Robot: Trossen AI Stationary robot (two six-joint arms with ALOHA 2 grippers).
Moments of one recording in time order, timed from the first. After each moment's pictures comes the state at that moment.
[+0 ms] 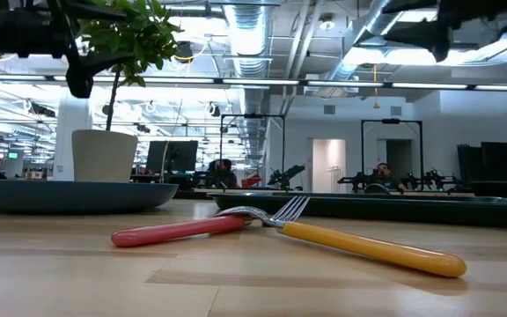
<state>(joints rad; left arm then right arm) 0.11 0.16 0.17 0.14 -0.15 -0.67 -0.04 0.54 0.58 -0.10 0.37 0.44</state>
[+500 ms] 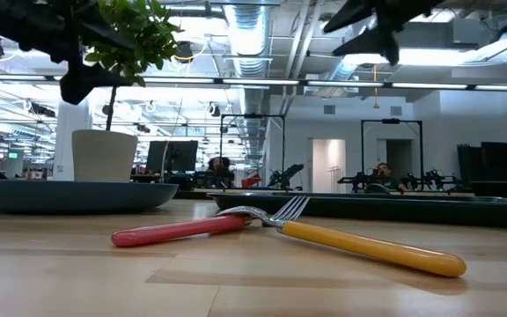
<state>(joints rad) 0.11 0.41 0.38 -0.26 -0.11 -0.69 -0.04 1.04 0.84 -0.13 0.37 0.52</state>
